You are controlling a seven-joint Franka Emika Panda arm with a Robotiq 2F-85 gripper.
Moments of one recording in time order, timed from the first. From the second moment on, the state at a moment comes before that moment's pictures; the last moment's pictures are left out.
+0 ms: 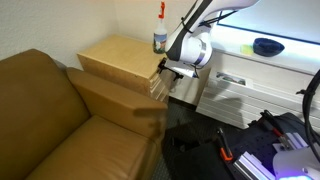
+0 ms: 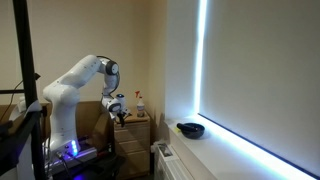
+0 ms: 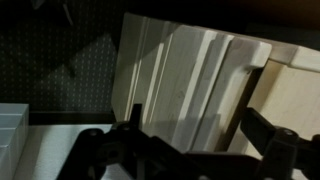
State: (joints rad) arm -0.08 0.79 0.34 -2.12 0.36 3.22 0.32
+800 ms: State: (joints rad) arm -0.21 0.88 0.44 -2.07 0.36 3.27 0.38
